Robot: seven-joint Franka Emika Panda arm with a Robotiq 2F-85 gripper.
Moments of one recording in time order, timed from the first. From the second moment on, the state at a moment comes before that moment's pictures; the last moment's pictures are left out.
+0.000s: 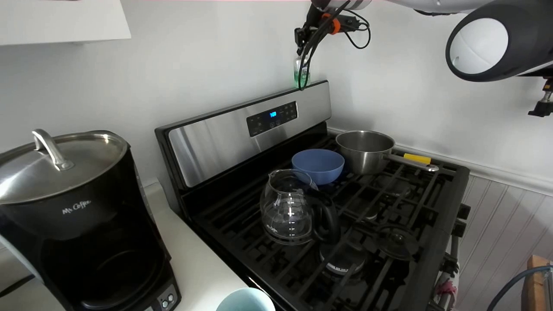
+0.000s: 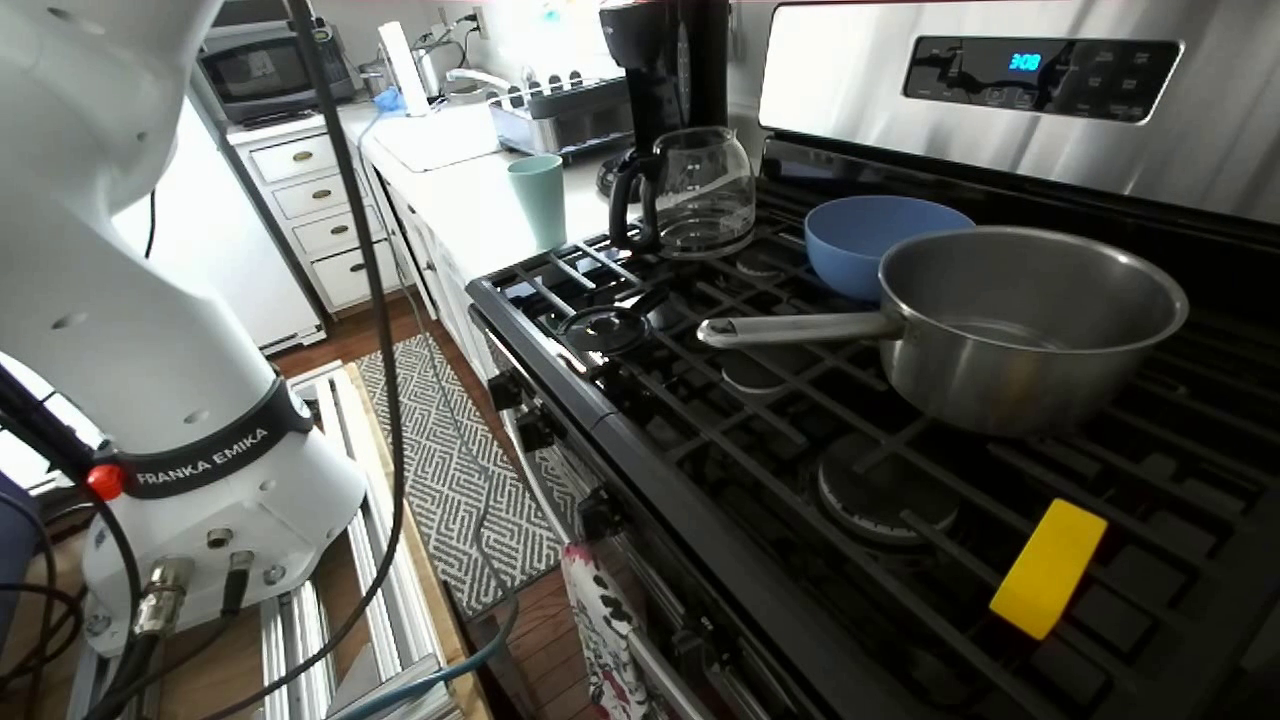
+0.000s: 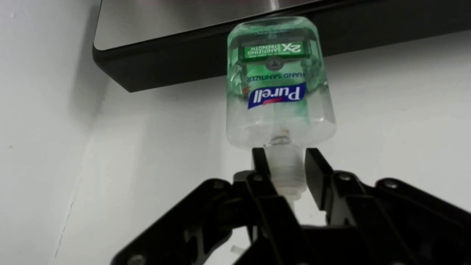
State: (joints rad) arm -0.35 0.90 -0.13 -0.57 0.16 2.16 -0.16
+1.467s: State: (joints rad) arm -0.33 0.92 -0.18 -0.55 0.16 2.16 -0.15
